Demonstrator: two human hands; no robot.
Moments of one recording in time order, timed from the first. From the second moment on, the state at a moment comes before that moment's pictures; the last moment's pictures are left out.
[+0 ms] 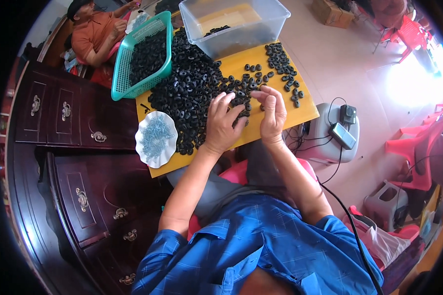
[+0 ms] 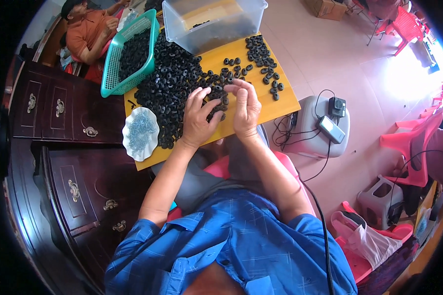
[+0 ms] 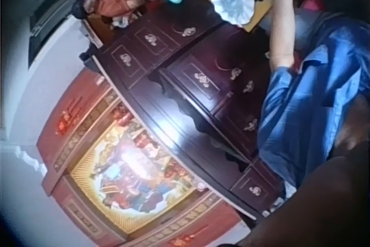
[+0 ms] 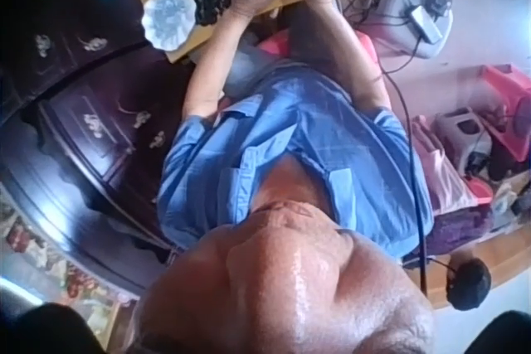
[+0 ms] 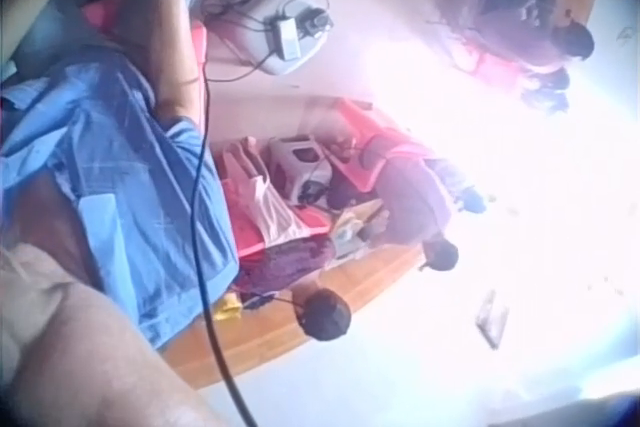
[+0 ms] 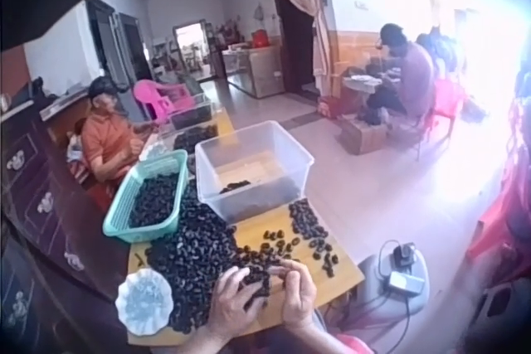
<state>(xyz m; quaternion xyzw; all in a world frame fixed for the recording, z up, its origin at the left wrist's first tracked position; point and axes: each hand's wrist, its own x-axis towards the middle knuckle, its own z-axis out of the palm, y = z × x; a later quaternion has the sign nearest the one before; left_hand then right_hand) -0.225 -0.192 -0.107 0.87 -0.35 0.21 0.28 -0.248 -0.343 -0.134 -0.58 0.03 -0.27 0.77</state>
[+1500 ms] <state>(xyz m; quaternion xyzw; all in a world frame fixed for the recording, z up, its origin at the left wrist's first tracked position) -0.251 -0.152 -0.114 0.91 -0.26 0.22 0.25 -0.275 -0.379 -0.110 -0.36 0.12 -0.06 0.92</state>
